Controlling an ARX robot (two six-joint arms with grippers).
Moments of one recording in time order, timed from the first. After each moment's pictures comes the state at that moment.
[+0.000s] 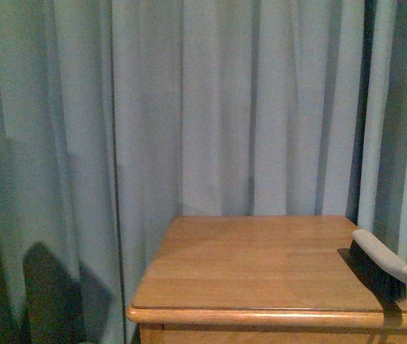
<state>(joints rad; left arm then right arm) -0.11 0.71 0.51 0.49 0.21 0.13 0.00 0.00 0.02 0.00 0.00 0.00</state>
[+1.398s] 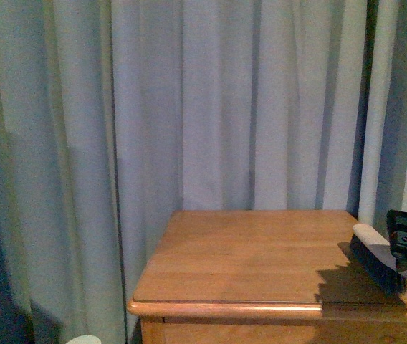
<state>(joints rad) 0.34 0.31 0.34 0.31 0.57 -0.18 0.12 1.76 1.24 -0.34 0.06 0.32</state>
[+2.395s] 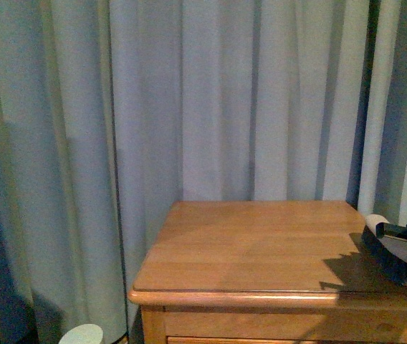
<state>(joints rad) 0.34 0.31 0.34 0.31 0.57 -0.18 0.10 1.88 1.26 -0.24 0.04 0.31</state>
